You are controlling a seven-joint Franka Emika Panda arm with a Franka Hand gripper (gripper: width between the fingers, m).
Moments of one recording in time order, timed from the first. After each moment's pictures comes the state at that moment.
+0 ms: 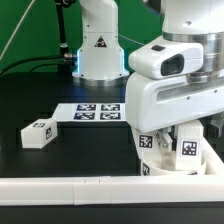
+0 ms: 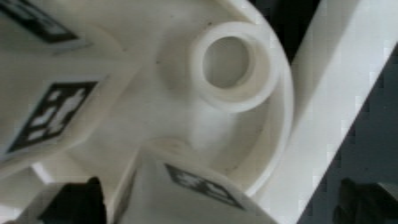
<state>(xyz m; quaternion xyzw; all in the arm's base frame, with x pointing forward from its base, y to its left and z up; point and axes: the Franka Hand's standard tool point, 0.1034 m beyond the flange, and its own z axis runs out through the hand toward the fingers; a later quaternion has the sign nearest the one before) 0.622 0.109 0.058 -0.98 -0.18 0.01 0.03</state>
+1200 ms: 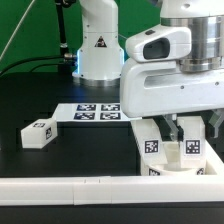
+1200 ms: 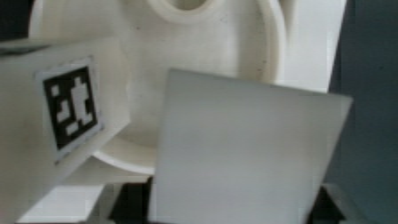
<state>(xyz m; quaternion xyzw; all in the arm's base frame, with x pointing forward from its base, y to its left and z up) 0.641 0.106 0.075 -1.00 -0.01 -0.01 0.04</state>
